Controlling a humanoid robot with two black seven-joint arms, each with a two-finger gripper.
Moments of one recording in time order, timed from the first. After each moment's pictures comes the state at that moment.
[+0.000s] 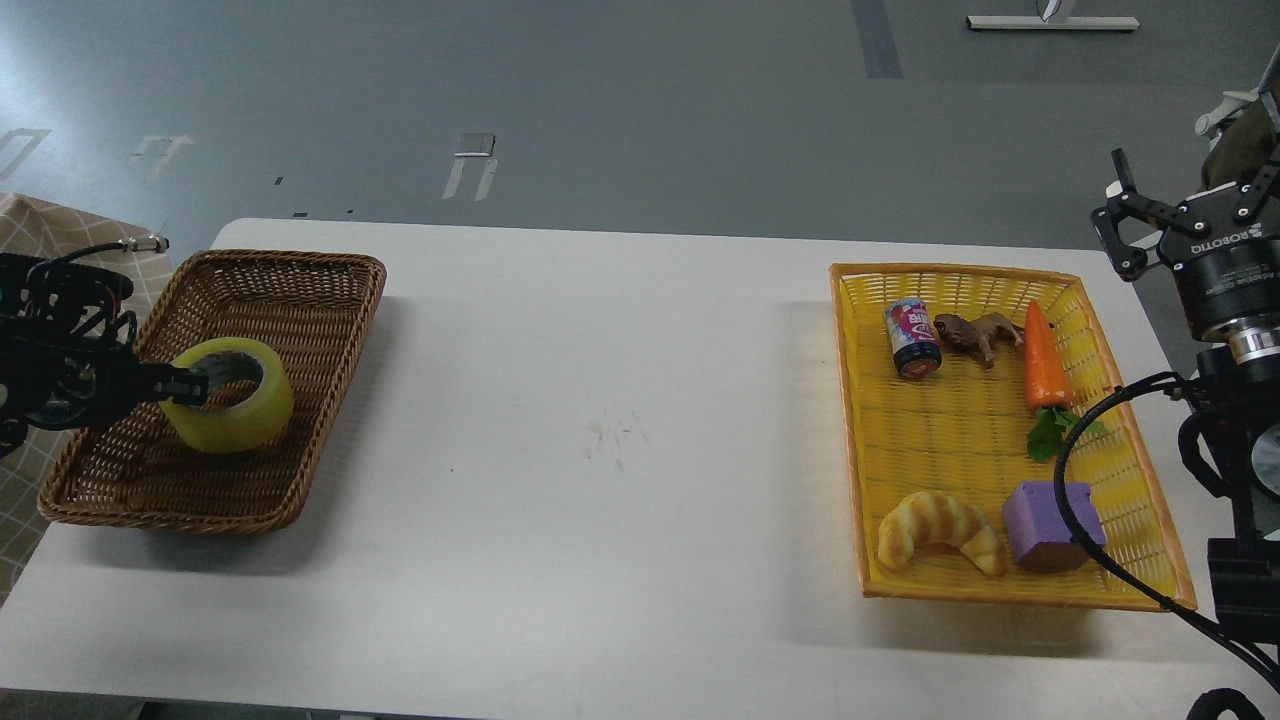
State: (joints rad) left arm -0.70 0.98 -0.39 -1.07 1.67 -0.44 -0.01; right arm 0.39 -0.14 1.80 1.07 -0.37 0.49 -0.11
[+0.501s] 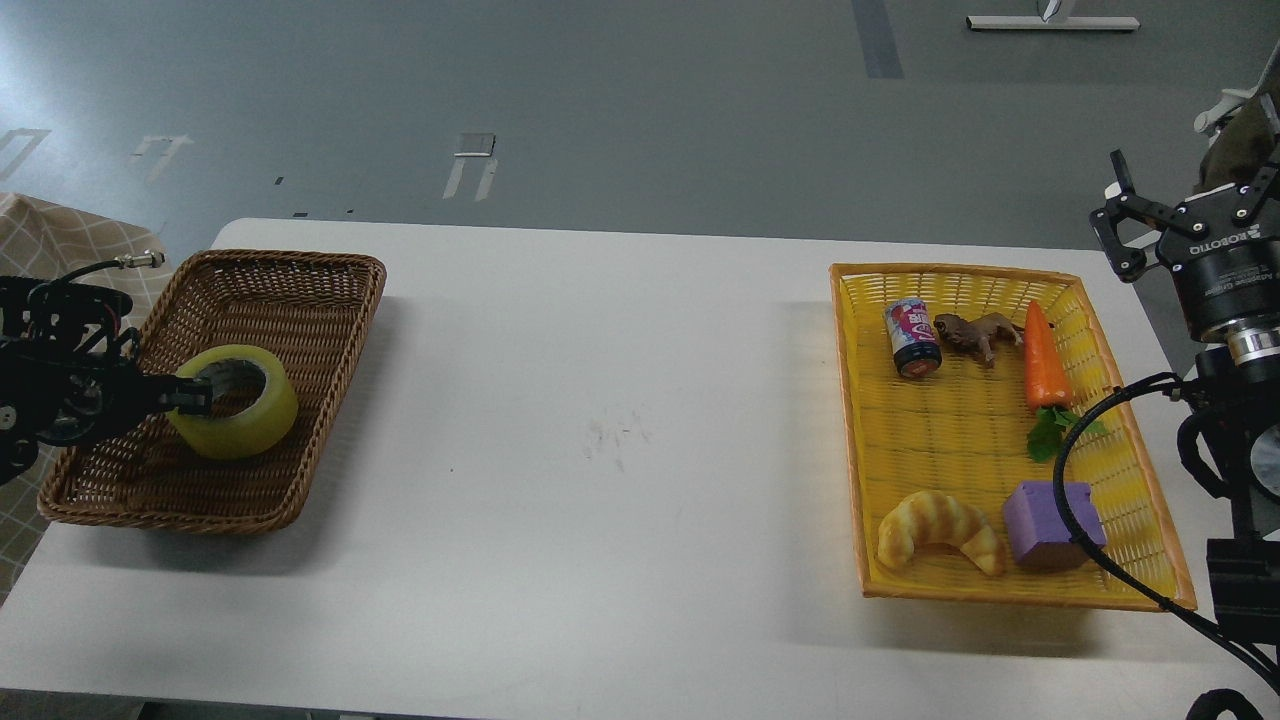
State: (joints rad) left arm -0.67 0.96 -0.39 -1.04 1.62 -0.39 -0.01; right arm 0.39 -0.14 1.80 1.07 -0.37 0.49 -0.11
